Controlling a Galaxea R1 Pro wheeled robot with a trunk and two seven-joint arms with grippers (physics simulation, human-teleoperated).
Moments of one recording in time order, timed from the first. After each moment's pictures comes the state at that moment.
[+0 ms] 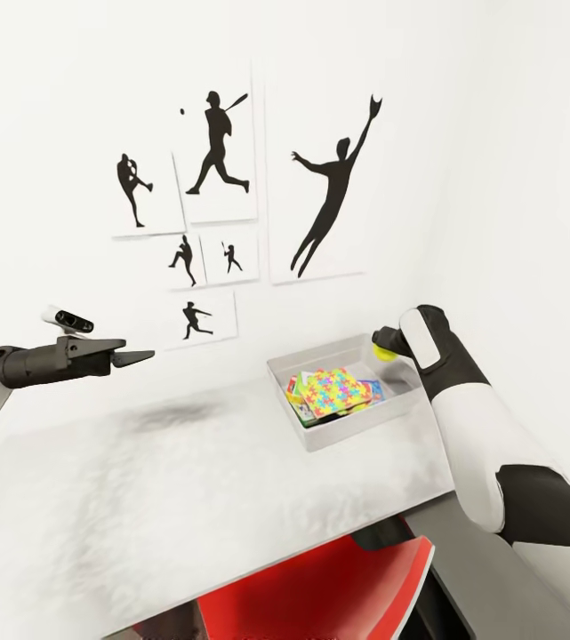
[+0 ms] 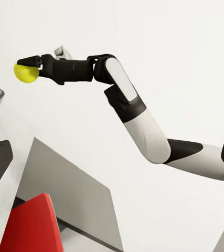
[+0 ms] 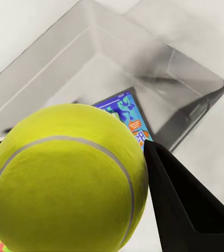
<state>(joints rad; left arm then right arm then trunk) -0.92 0.57 -0.12 -1.05 0.61 1.04 -1.57 -1.21 0.01 -0.04 -0.74 -0.55 0.84 -0.62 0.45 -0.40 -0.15</state>
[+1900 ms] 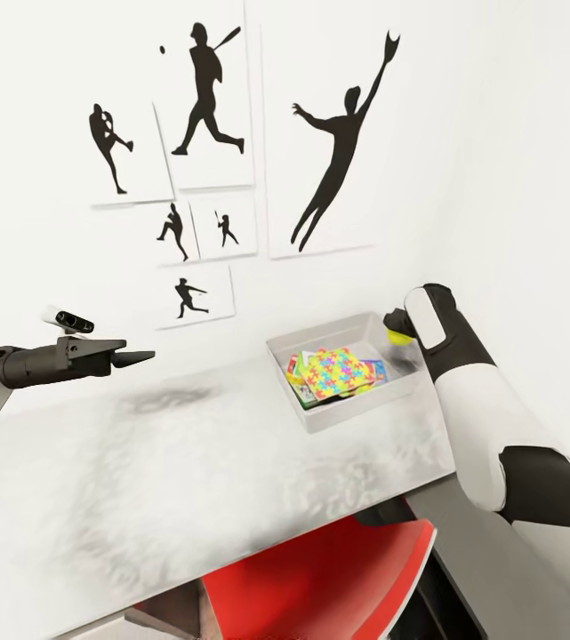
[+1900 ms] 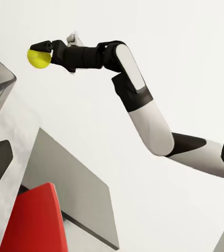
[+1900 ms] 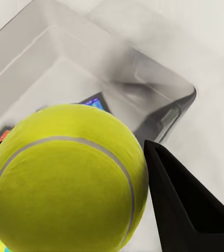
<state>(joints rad) -0.92 0.57 -0.12 -1.05 0.61 1.03 -1.57 -1.28 0.01 -0.04 -0.75 -0.55 0.83 -0.74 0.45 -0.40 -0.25</state>
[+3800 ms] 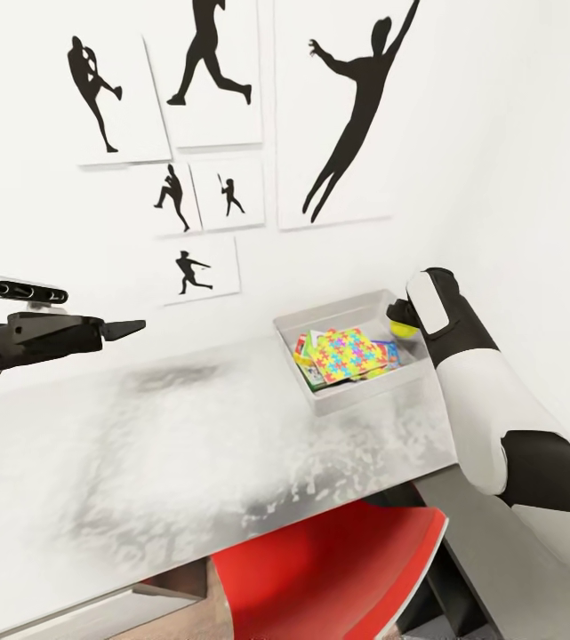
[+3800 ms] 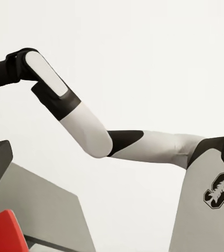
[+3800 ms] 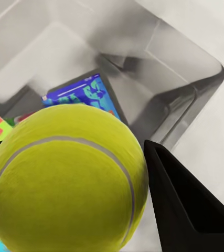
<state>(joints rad) -0.93 0.58 -0.12 -1.27 0.84 1.04 -1.57 -1.34 0.01 -0.04 -0.73 -0.55 0.89 -0.79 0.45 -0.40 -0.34</state>
